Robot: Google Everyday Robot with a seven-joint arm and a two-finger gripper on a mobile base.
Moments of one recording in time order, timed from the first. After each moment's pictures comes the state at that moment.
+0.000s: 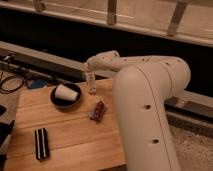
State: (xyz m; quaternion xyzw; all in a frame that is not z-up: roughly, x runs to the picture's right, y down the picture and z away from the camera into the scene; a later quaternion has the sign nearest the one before) arm -0.110 -0.152 0.915 -0.11 -0.22 0.56 0.79
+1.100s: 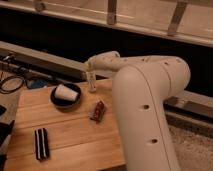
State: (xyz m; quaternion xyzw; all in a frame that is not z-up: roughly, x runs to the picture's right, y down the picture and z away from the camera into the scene) arm -0.103 -0.160 0.915 -0.10 -0.23 0.57 0.79
